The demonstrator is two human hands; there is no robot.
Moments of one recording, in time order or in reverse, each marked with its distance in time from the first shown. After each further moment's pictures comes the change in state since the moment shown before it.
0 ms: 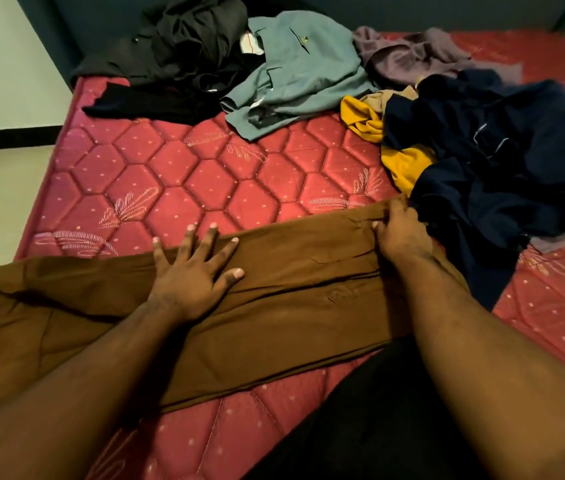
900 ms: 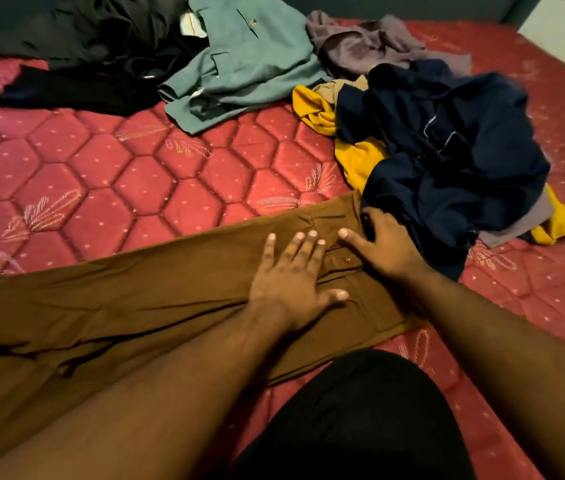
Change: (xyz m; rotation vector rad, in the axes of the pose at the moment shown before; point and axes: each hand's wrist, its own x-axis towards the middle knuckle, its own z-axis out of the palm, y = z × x) left_hand 0.050 0.212 -0.006 -0.091 -0.040 0.299; right_hand 0.023 0.079 -0.007 0.128 -0.061 -0.283
